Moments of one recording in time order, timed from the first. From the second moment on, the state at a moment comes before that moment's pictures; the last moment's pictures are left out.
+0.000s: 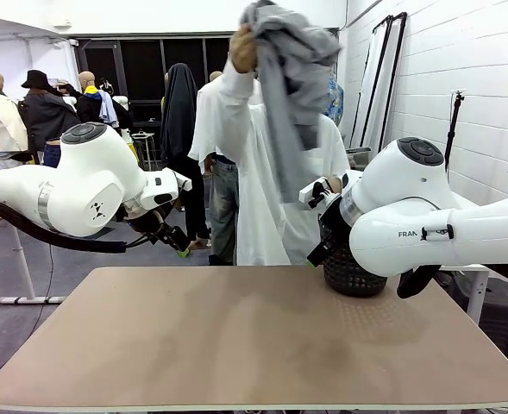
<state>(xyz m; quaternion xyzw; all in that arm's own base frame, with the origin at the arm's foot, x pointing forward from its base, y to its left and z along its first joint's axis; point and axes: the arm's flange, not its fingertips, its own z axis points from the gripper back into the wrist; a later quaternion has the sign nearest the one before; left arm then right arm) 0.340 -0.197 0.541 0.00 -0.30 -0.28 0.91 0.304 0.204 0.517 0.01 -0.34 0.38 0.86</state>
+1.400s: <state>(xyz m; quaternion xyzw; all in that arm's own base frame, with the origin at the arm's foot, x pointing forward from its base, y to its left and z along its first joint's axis) 0.340 -0.197 0.541 0.00 -0.30 -0.28 0.91 0.304 0.204 0.517 0.01 -0.34 0.38 0.86</state>
